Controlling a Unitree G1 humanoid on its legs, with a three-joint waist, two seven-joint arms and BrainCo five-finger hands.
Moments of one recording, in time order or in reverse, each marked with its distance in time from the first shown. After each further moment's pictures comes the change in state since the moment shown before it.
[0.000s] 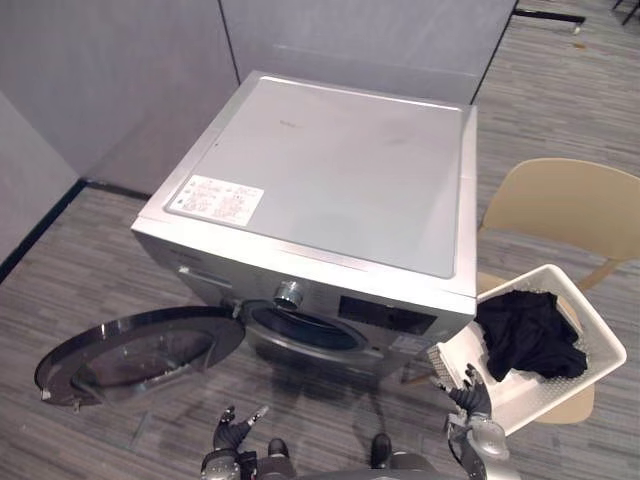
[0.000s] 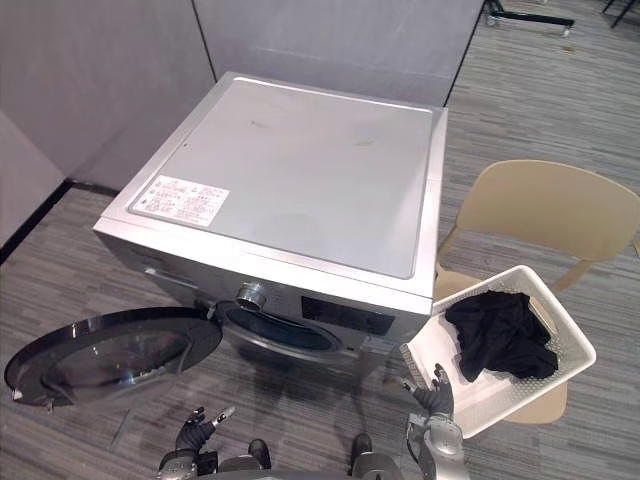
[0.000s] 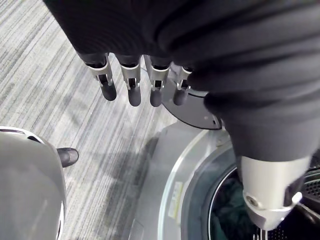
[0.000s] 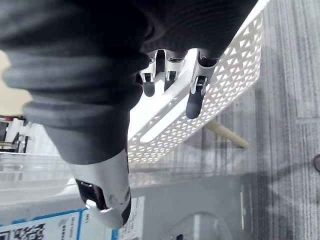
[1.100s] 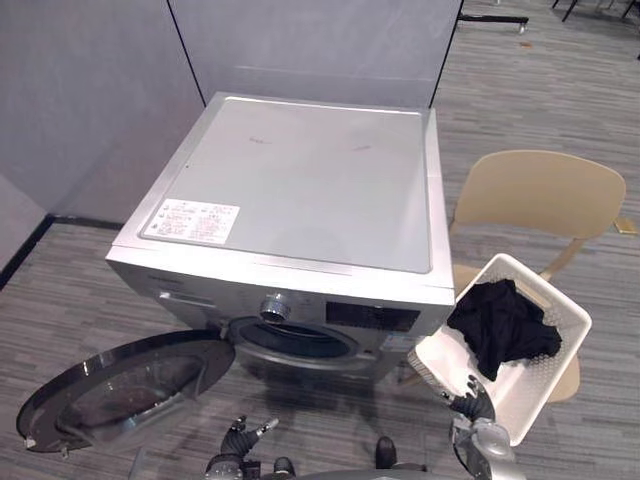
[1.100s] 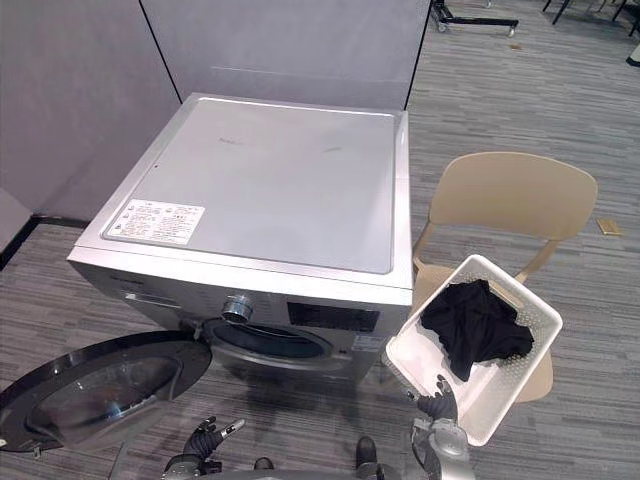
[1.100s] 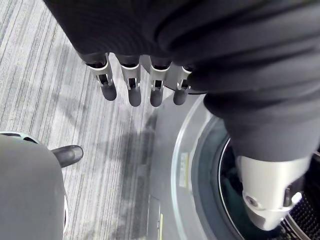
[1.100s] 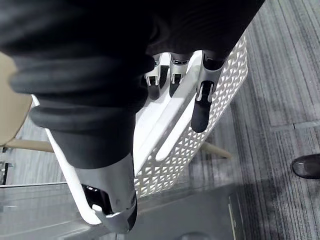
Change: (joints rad) left arm -0.041 0.019 -0.053 0.093 0.055 0.006 -0.057; right arm -0.025 -0.024 -0.023 -0.004 -0.010 0.048 -0.001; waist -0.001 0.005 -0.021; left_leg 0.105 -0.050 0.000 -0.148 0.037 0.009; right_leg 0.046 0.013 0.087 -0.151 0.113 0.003
